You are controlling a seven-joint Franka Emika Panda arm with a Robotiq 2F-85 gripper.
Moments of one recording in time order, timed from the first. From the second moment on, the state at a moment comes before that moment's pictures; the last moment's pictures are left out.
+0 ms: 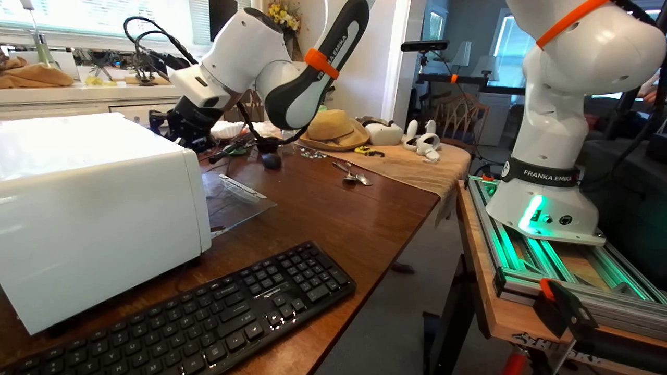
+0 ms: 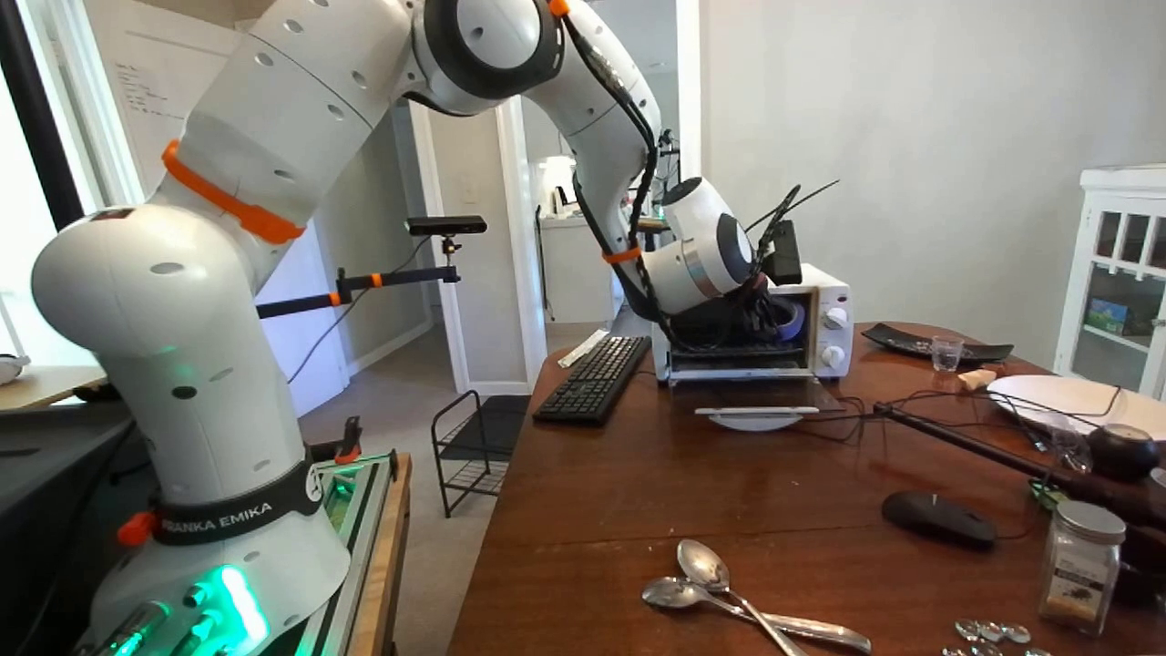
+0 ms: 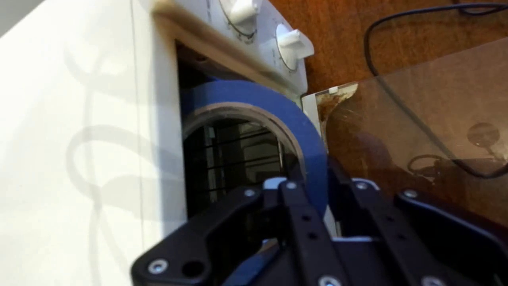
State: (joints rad) arm 0.20 0.72 0.02 -1.75 -0.81 3.20 -1.49
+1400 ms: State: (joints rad) arm 0.06 0.90 0.18 -1.61 -0.93 3.38 -1.71
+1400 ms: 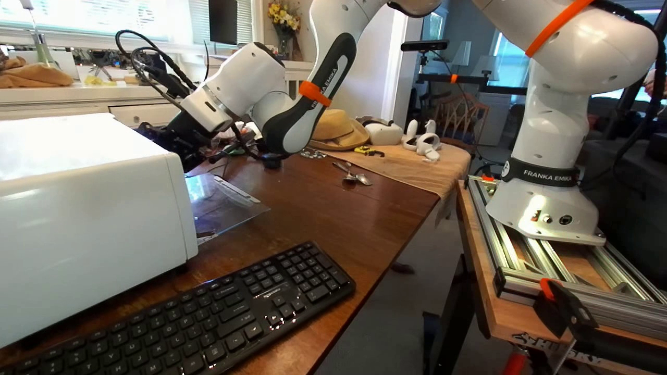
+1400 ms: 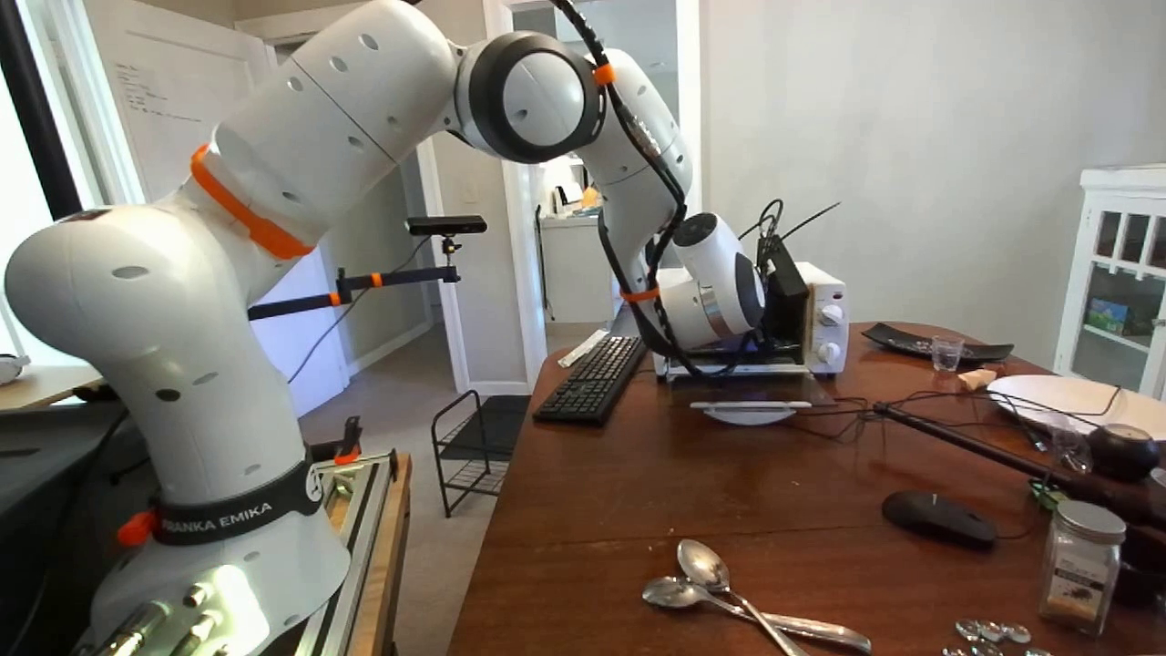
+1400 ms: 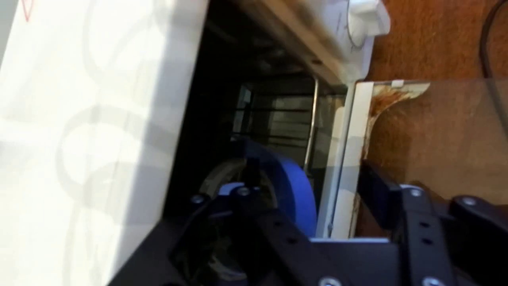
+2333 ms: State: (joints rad) arm 0.33 0.50 0.01 -1.94 -0.87 2.83 -1.29
